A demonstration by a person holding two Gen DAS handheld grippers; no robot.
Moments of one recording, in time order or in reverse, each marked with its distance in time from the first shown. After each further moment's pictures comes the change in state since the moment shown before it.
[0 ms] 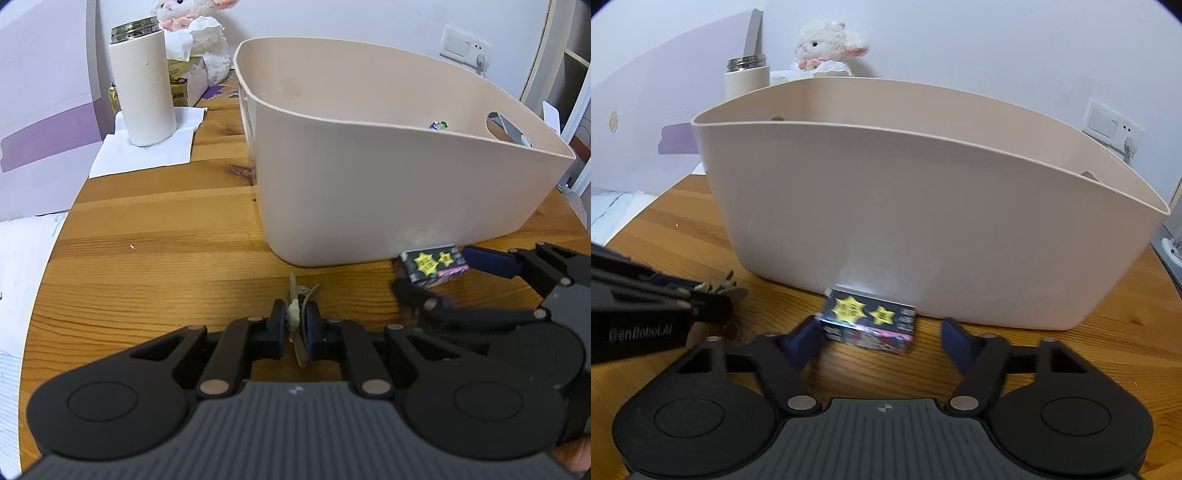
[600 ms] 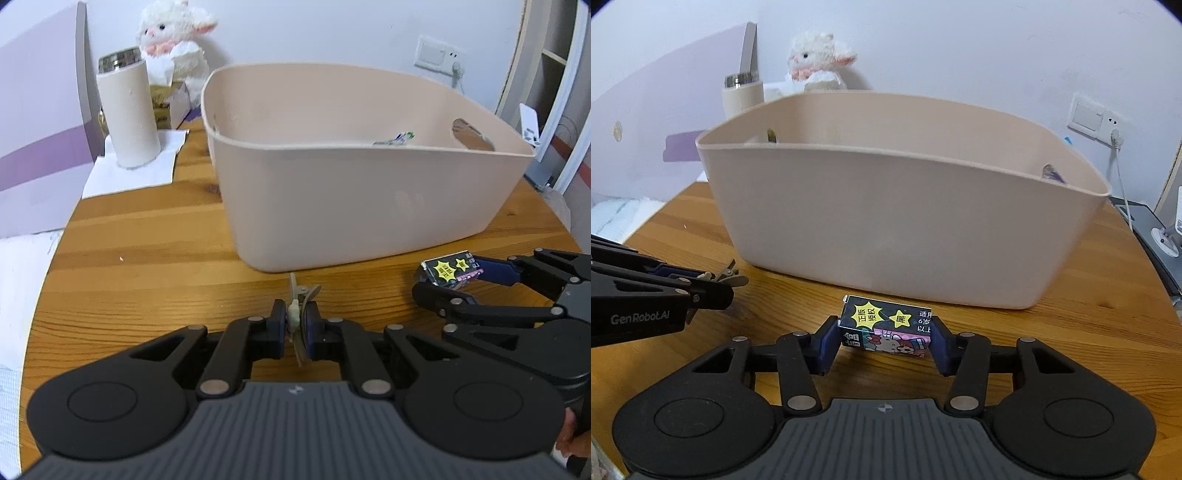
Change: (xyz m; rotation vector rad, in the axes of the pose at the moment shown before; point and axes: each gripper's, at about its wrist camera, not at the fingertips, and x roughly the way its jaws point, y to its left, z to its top) left arm -0.028 -0.022 -0.005 0.039 -0.064 -0.027; right arm -0.044 -0.032 -0.004 0.016 -0.004 0.023
